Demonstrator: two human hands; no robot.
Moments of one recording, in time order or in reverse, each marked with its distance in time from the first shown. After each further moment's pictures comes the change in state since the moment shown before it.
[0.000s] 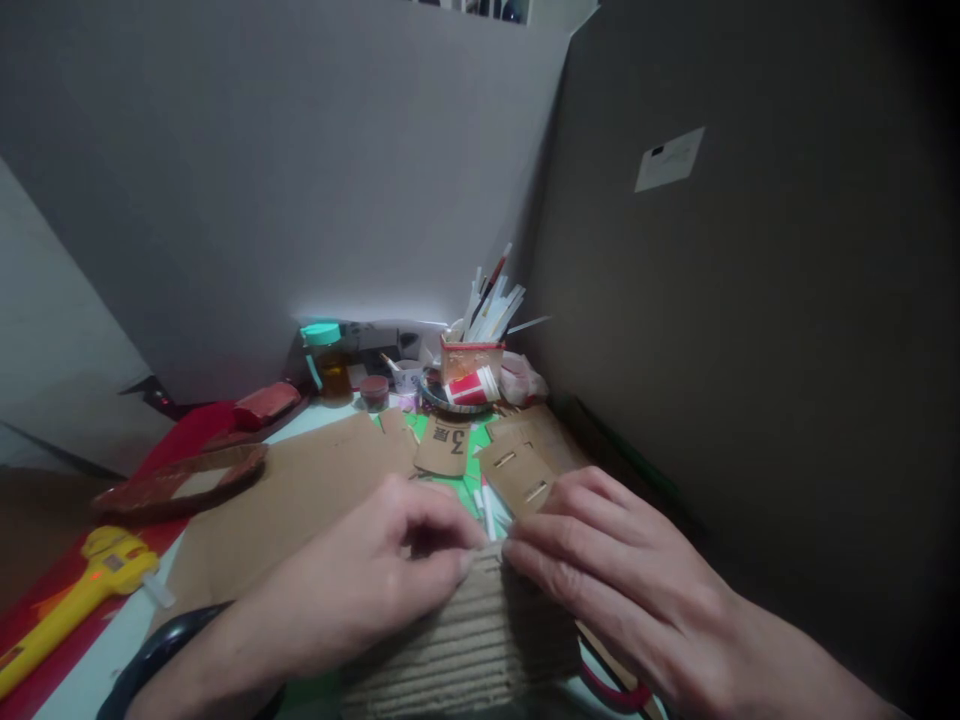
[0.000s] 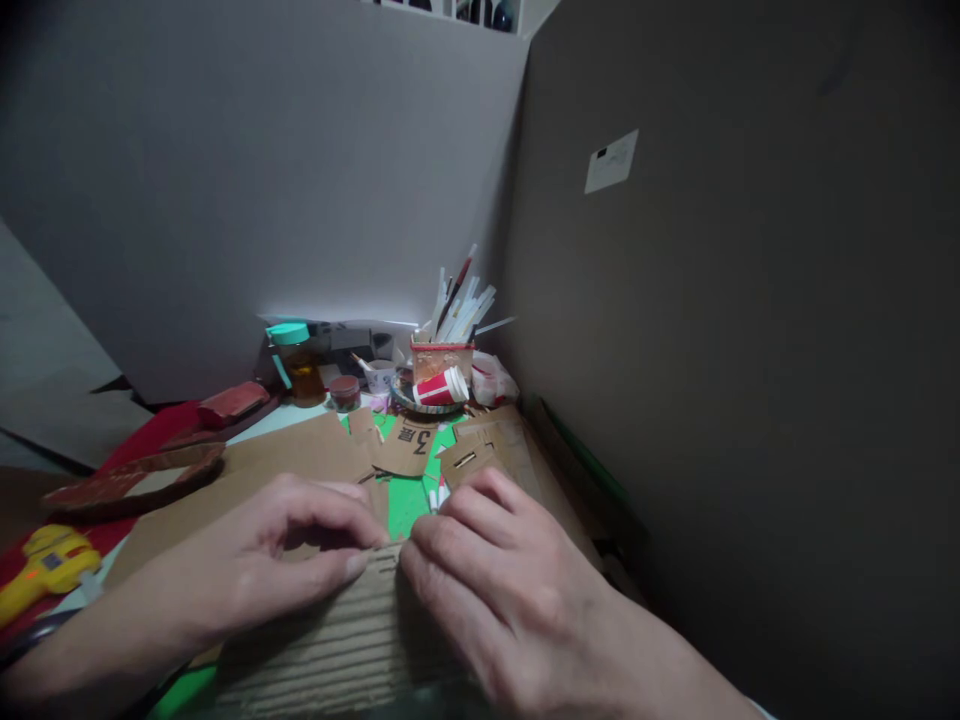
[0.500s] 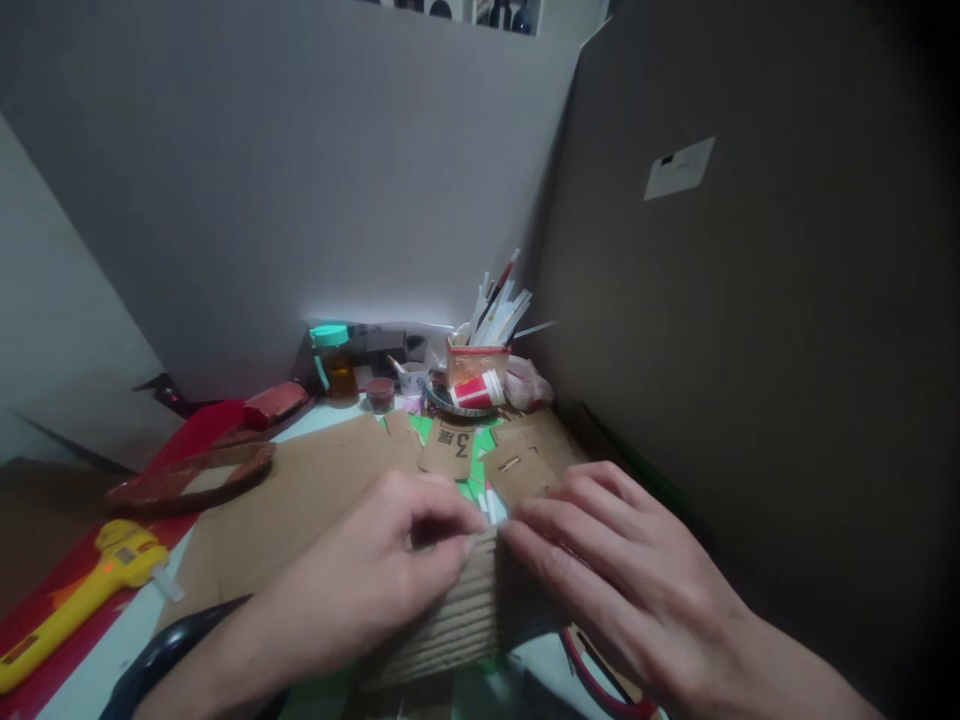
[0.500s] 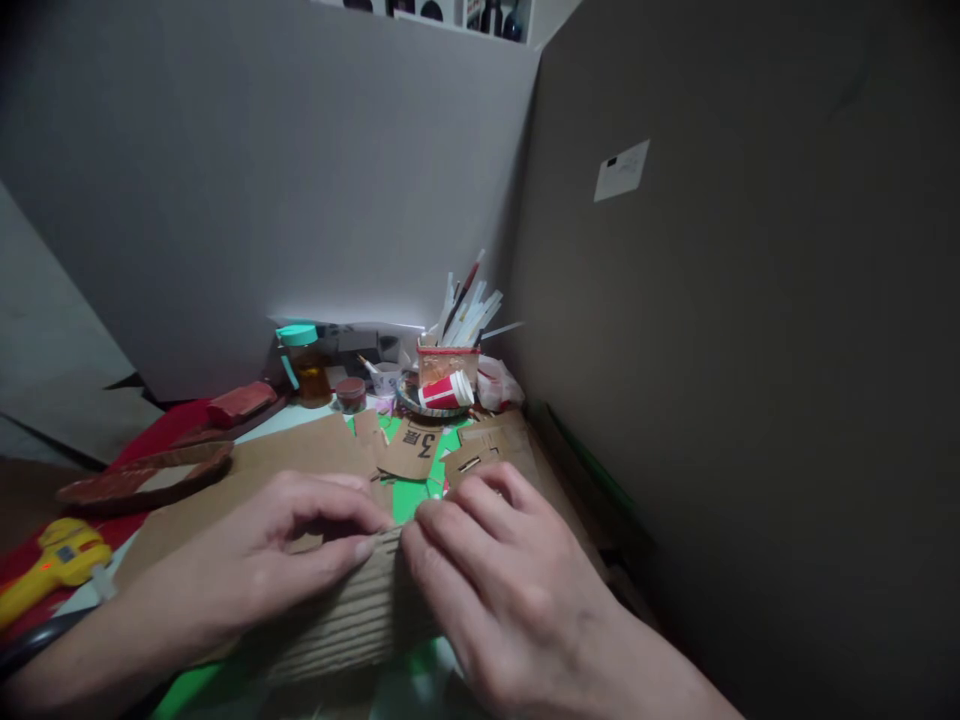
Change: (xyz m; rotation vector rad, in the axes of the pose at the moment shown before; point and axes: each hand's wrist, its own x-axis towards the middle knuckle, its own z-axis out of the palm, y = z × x) left_hand -0.005 -0.001 0.001 -0.046 0.100 0.039; right_hand 0.015 -0.002 -0.003 -0.120 0.019 0.010
